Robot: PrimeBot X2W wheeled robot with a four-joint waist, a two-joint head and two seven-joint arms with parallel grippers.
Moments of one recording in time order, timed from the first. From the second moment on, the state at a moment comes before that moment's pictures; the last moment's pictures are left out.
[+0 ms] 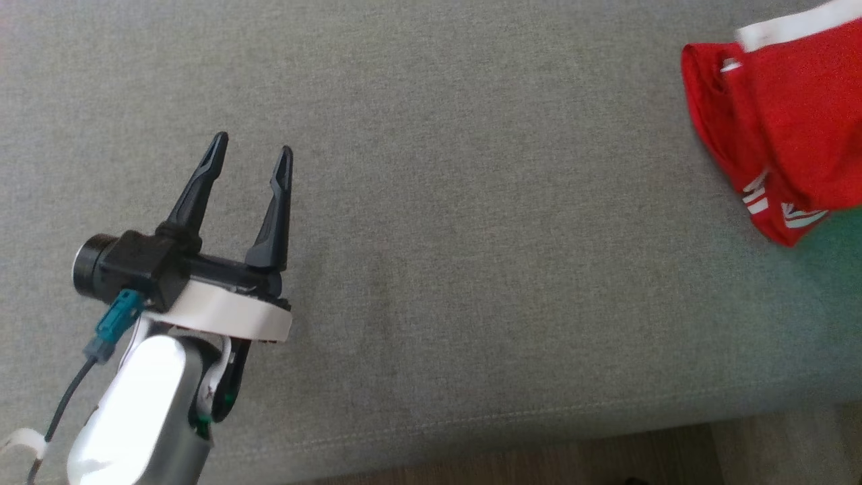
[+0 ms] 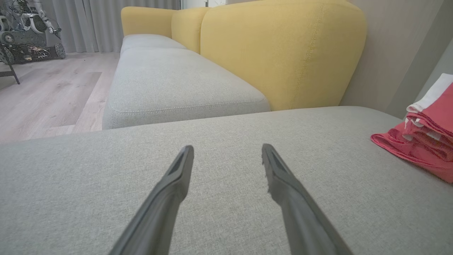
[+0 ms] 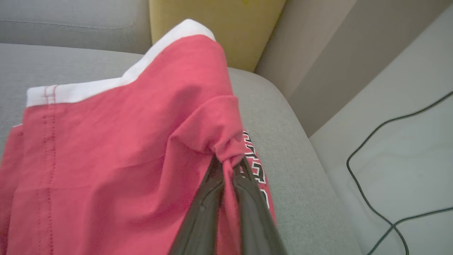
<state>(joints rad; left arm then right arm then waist) -0.29 0.30 -0.40 0.01 -0.34 0.10 -0.25 -0.39 -0.37 -0.27 0.10 0.11 0.13 0.46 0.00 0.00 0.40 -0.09</state>
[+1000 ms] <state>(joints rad) -0.26 0.30 -0.40 0.04 -0.36 0.11 -0.25 -0.32 -0.10 -0.24 0.03 0.08 0.13 0.17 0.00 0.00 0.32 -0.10</state>
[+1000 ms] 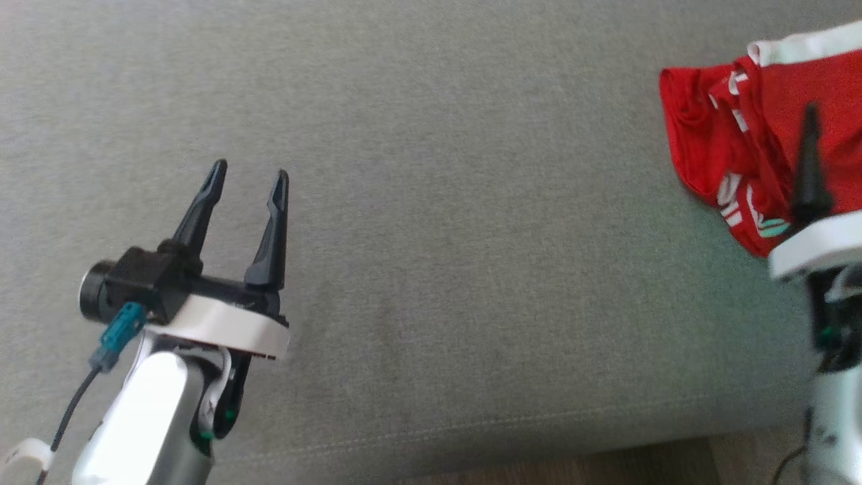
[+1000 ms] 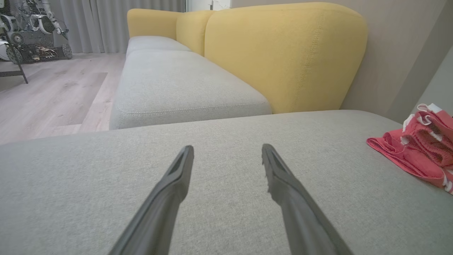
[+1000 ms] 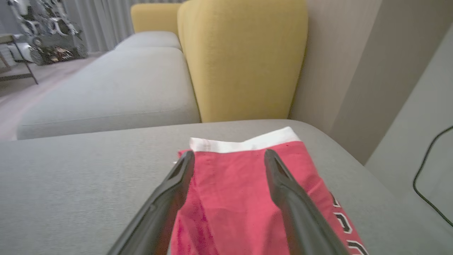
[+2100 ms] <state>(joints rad) -0.01 0.32 -0.37 0.06 -0.40 0.13 -0.25 -0.01 -0.05 -0.03 0.00 0.13 0.13 0.05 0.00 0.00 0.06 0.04</state>
